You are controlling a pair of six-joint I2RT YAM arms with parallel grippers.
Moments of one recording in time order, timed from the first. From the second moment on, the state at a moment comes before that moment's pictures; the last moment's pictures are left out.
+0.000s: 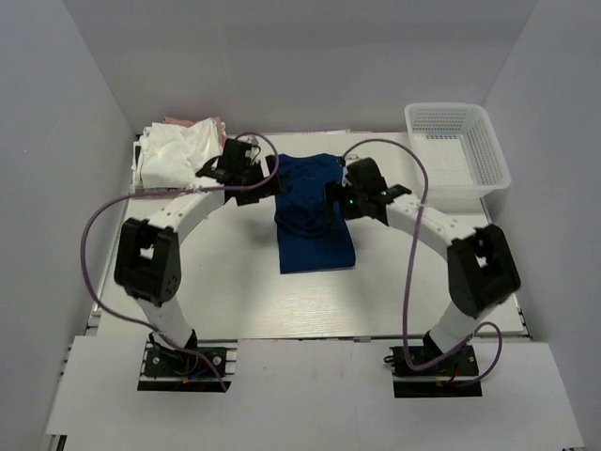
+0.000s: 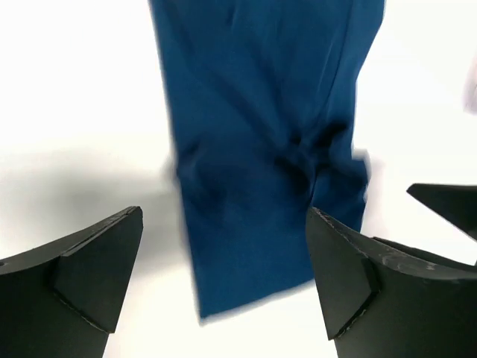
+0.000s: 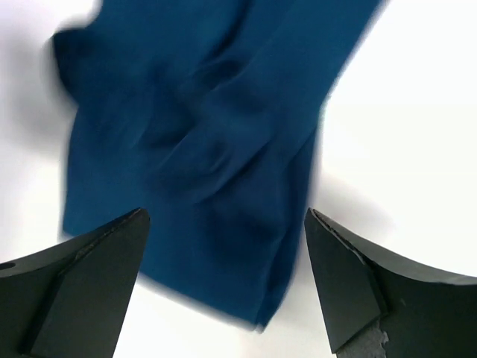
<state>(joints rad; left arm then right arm) -0.36 1.80 1.41 -0.41 0.16 -0.54 0.54 1.70 1.22 -0.33 -0.04 0.25</state>
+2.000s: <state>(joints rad) -0.50 1.58 0.78 -0.20 0.43 -0.55 0.46 1.48 0.71 -0.18 -0.21 0.46</state>
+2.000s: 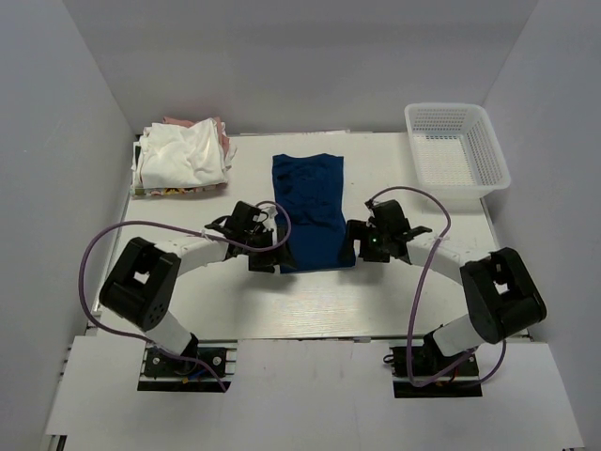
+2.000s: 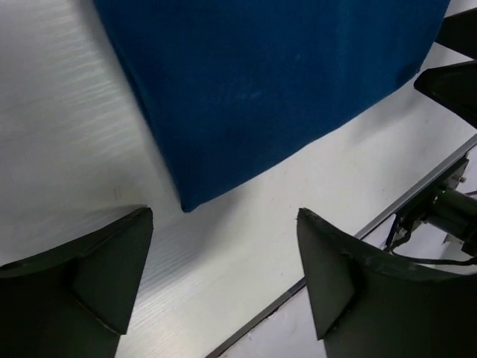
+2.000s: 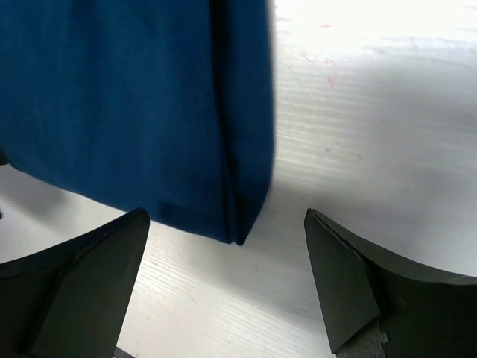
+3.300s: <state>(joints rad) -0.62 1.25 0.89 -0.49 0.46 -0.54 0.46 1.20 0.80 -0.61 -0.53 0.41</state>
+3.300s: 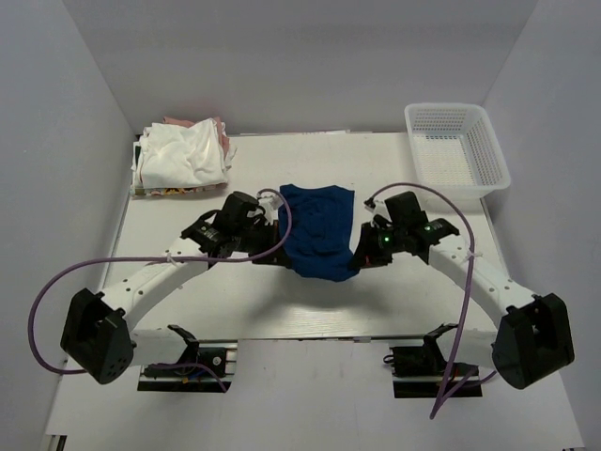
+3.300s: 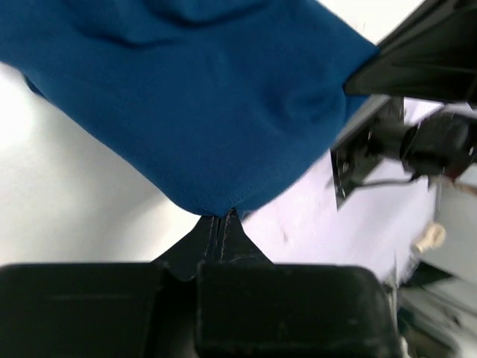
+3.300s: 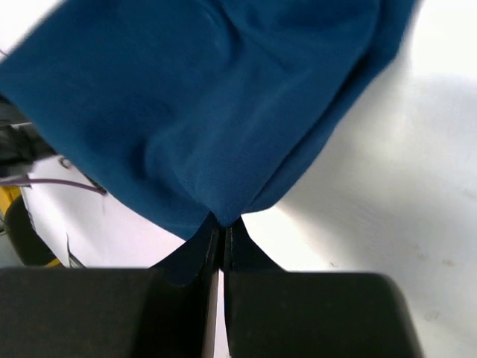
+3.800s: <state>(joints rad) -0.58 1.48 1.23 -0.51 0.15 -0.53 0.40 1.45 1.14 -0.62 -0.53 0.42</state>
